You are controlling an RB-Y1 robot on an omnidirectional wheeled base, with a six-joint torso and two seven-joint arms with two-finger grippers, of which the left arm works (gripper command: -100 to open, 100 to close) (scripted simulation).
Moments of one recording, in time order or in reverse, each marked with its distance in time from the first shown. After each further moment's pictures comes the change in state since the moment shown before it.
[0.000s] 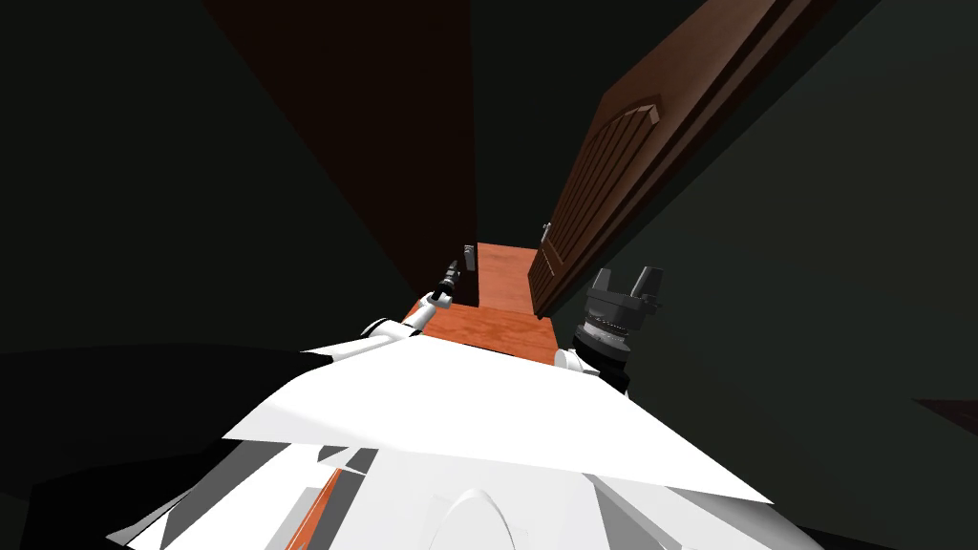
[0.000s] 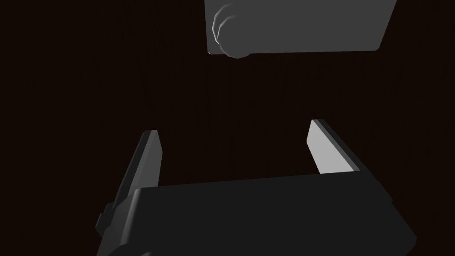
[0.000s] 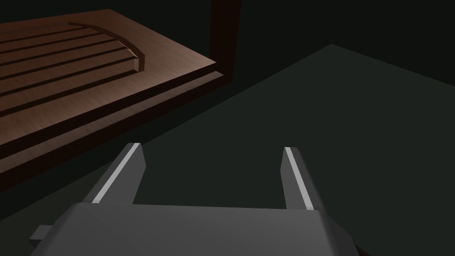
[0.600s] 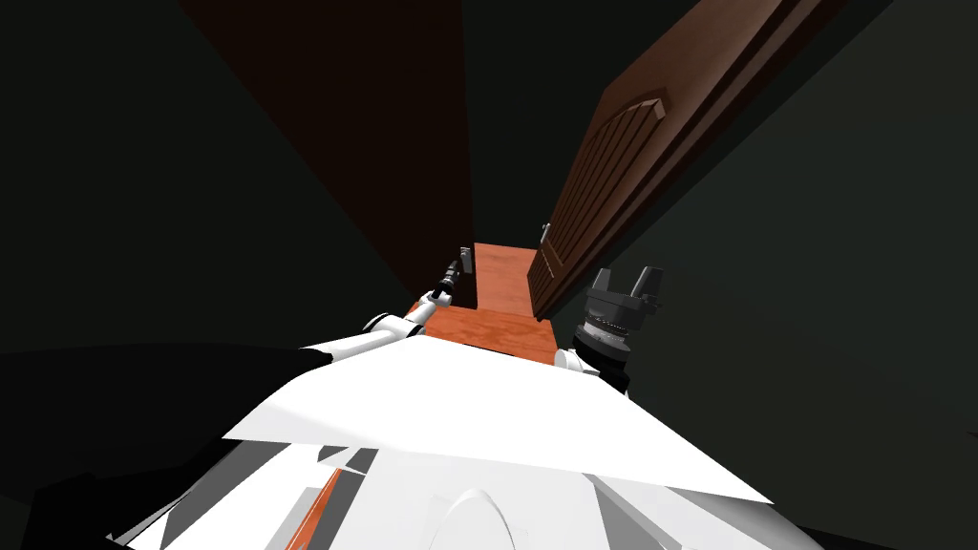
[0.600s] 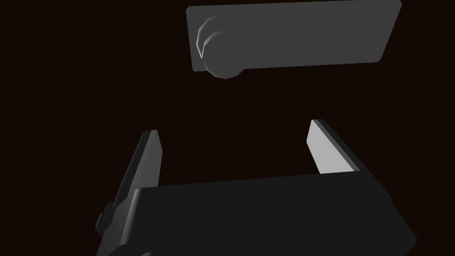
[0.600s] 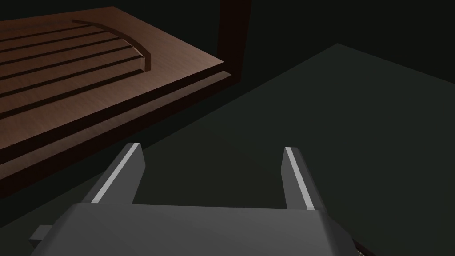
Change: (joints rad) arm -0.051 0.011 0.000 0.092 0.007 0.001 0.002
